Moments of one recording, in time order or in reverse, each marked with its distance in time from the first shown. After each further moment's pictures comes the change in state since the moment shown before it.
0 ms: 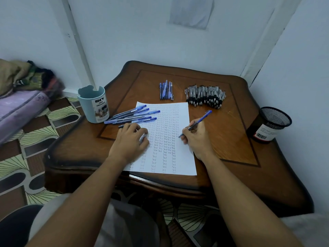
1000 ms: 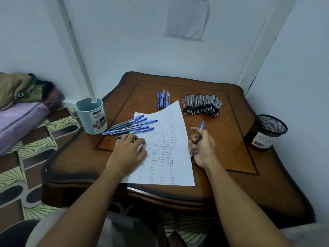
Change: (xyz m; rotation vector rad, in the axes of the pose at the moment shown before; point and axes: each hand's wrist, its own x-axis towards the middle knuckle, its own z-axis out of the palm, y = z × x) left_hand 0.001 -0.003 0.003 0.023 -0.010 0.005; right_hand 0.013 -0.003 -0.013 0.587 0.117 0.303
